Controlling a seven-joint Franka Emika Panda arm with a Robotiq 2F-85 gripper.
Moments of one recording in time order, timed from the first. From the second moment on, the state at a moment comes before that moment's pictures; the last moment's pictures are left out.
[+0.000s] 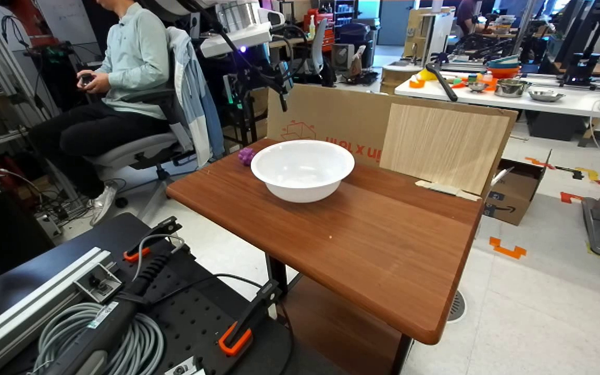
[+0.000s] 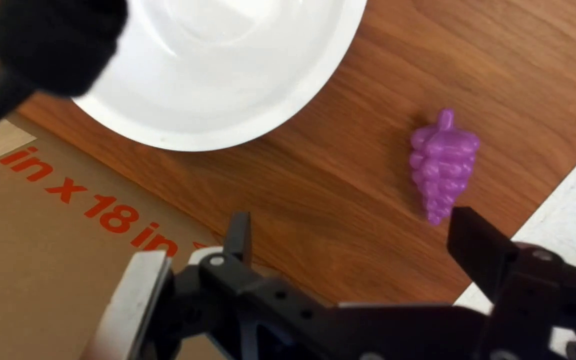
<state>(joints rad) 0.22 0.50 0.08 -1.77 -0.33 2.24 -0.07</state>
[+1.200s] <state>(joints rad) 0.27 0.70 0.09 -1.59 -0.24 2.07 0.11</state>
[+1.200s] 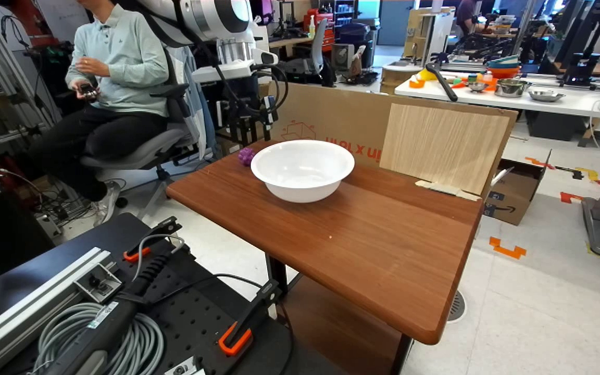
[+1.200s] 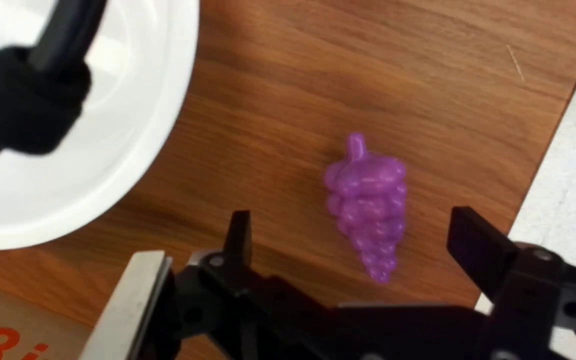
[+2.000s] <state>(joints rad) 0.28 0.80 0.06 -1.51 -0.25 2.00 0.22</state>
